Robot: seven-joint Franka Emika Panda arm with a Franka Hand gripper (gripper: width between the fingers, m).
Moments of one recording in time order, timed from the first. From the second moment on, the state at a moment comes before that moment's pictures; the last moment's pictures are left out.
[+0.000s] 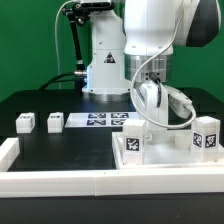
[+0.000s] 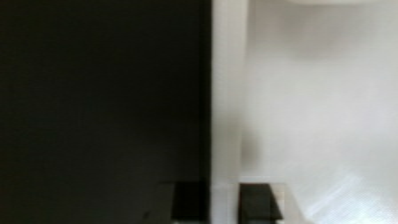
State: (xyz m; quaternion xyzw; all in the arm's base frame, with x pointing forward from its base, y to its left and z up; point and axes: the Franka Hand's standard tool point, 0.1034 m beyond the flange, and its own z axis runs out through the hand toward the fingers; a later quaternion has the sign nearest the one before) arm 0.482 0.049 0.015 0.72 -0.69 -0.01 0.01
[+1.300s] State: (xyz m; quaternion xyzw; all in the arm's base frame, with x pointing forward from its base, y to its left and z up) arm 0.479 -0.021 0.021 0.90 -0.44 -0.02 0.02
